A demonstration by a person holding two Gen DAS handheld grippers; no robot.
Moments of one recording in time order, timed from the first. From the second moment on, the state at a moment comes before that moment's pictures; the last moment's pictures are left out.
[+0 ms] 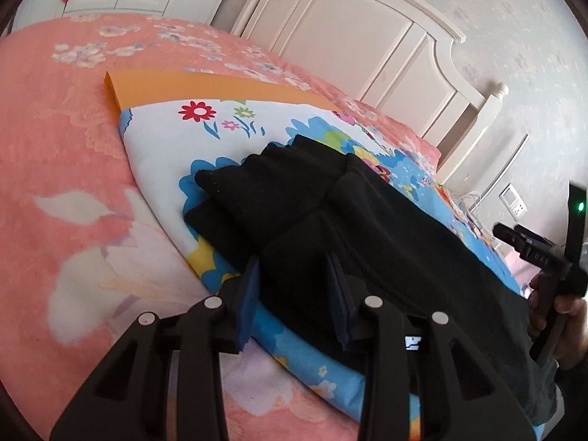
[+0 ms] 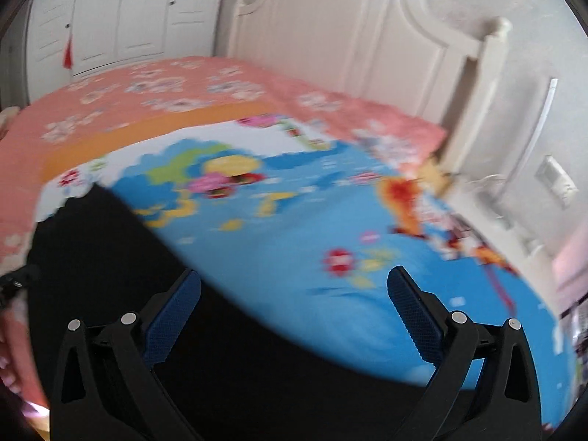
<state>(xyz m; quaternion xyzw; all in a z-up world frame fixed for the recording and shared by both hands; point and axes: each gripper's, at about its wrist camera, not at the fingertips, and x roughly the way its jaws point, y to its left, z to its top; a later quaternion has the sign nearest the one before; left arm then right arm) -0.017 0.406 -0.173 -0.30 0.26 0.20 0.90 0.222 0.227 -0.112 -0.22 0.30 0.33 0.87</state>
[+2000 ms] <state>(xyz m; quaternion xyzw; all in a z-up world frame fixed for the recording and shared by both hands) -0.059 0.467 -0.186 -0.58 0.17 0.13 0.78 0.202 0.334 -0.146 -0.22 0.50 0.47 0.69</state>
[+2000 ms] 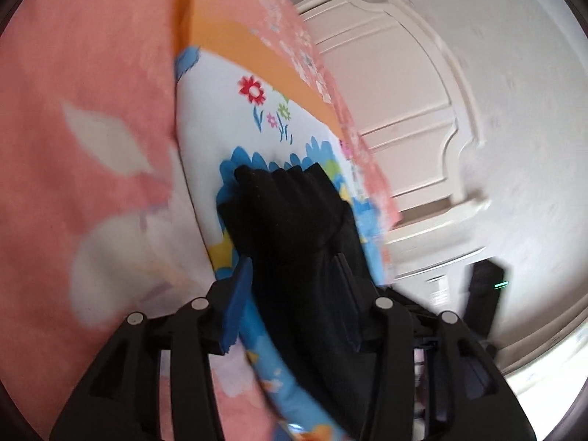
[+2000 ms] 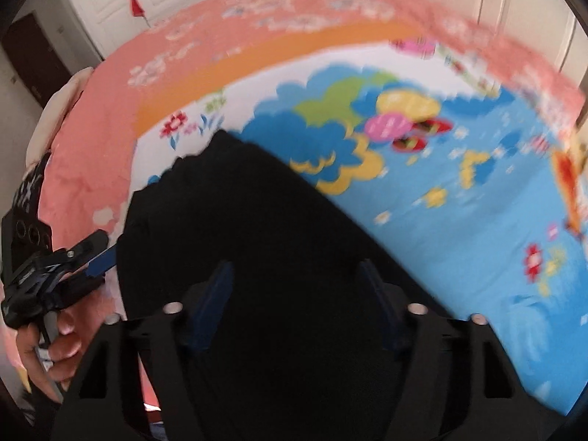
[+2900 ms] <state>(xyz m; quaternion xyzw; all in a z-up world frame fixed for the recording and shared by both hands) -0.039 0.496 -0.211 -0.66 0.15 0.11 0.73 0.167 0.331 -0.172 -0.29 0.39 0.45 0.75</state>
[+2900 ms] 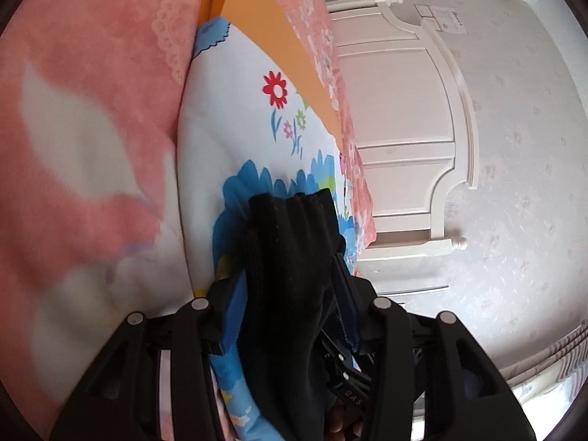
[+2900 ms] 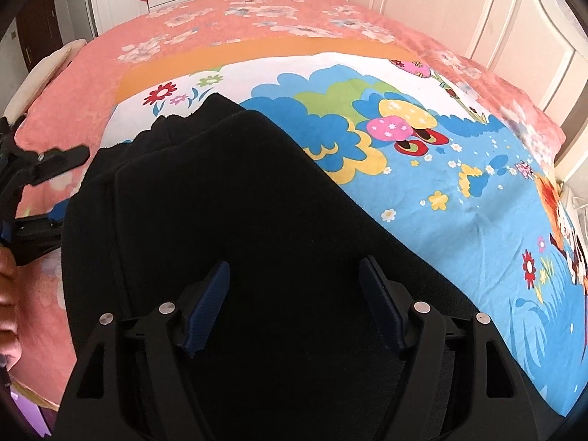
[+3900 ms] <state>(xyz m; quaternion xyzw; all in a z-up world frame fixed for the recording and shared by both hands) 0.056 0.093 -0.180 0.41 0.30 0.14 0.85 0.264 0.078 -0.147 0.27 0.61 0.43 0.61</state>
